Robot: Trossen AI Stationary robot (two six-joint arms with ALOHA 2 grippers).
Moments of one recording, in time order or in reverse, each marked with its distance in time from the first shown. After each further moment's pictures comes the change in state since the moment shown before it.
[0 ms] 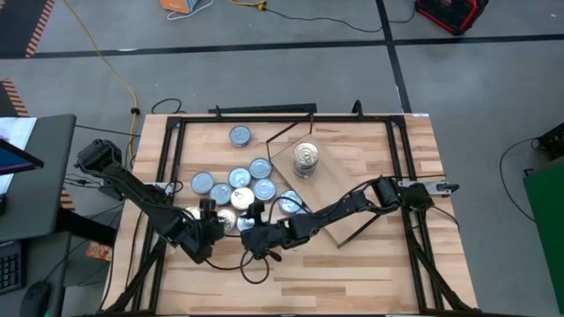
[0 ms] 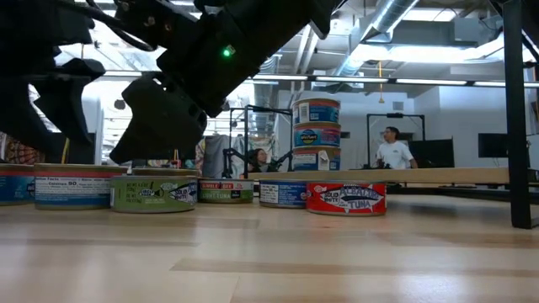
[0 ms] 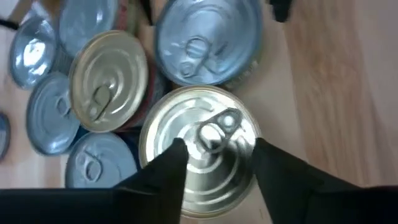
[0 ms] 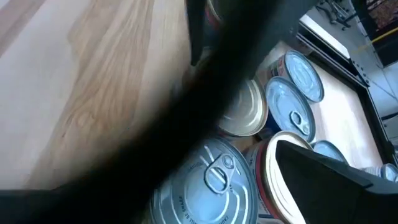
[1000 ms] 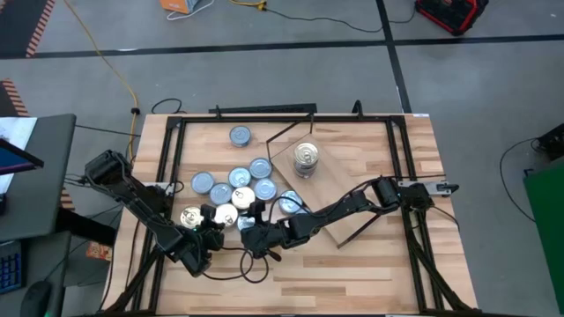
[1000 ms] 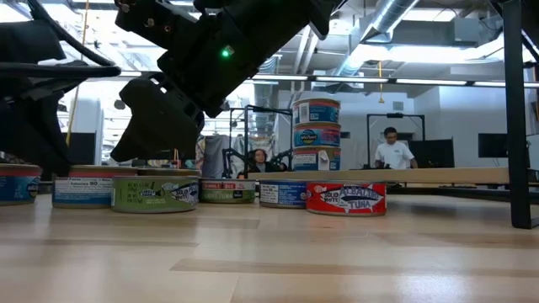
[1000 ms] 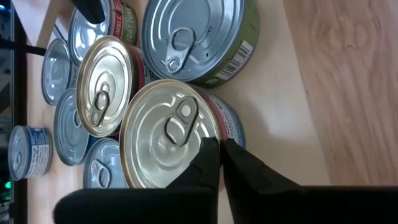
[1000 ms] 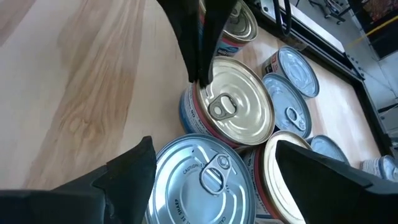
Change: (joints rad) left arm -0.110 0.211 0.003 -0.014 -0.104 -0.069; right arm -0.001 0.000 0.000 0.005 0.018 0.039
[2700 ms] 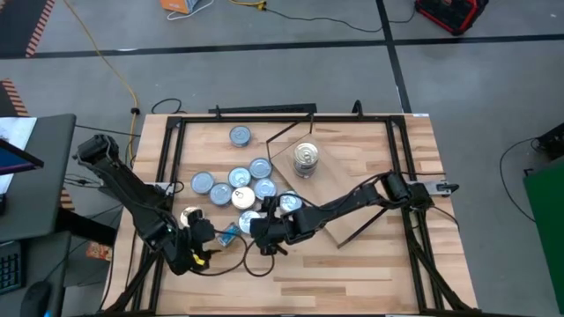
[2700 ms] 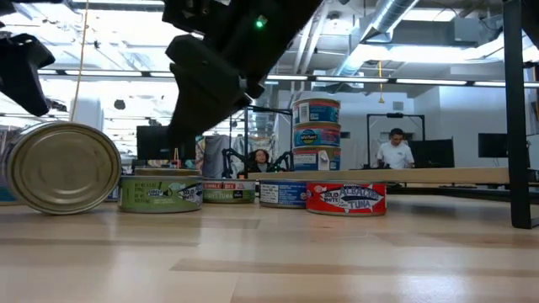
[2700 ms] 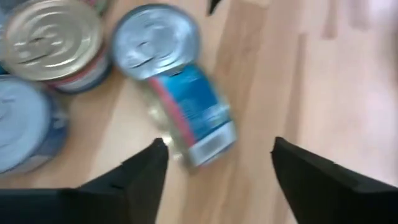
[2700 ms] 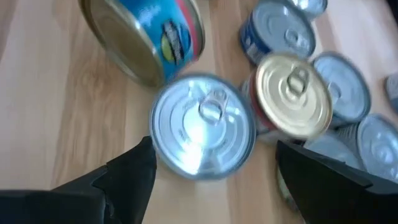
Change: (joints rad) left arm -0.040 -0.290 0.058 0.062 0.131 -0.503; right arm -0.008 -0.104 -0.004 -0.343 -0.062 0.336
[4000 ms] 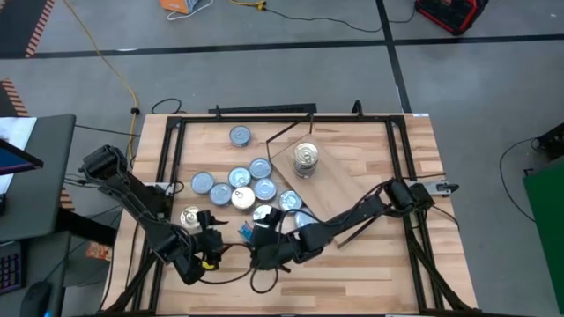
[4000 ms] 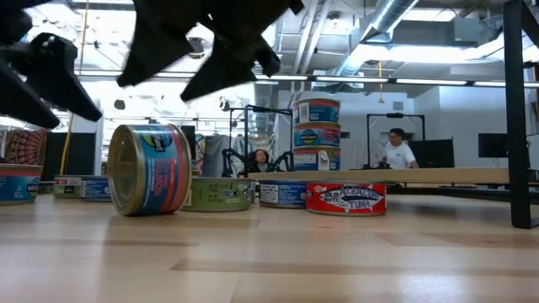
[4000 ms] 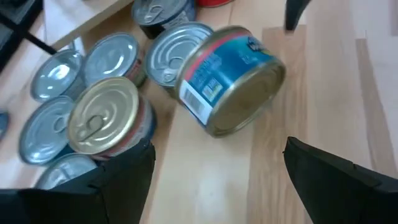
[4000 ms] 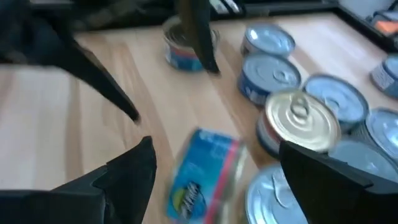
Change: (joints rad) left arm -0.006 0.192 -0.013 0.095 -0.290 0.233; right arm 0.116 0.000 0.000 0.205 0.197 0.298
